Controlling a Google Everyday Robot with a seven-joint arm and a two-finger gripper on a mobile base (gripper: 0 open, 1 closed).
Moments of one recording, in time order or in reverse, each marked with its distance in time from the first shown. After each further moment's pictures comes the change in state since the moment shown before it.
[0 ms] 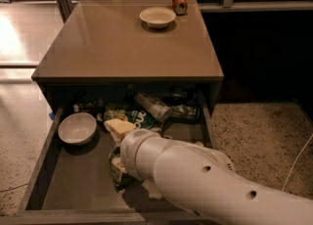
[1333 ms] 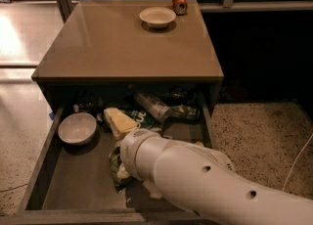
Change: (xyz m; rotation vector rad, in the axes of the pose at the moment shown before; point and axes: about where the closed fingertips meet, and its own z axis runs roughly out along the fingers) arm 0.000 0.000 0.000 0.000 0.000 0.000
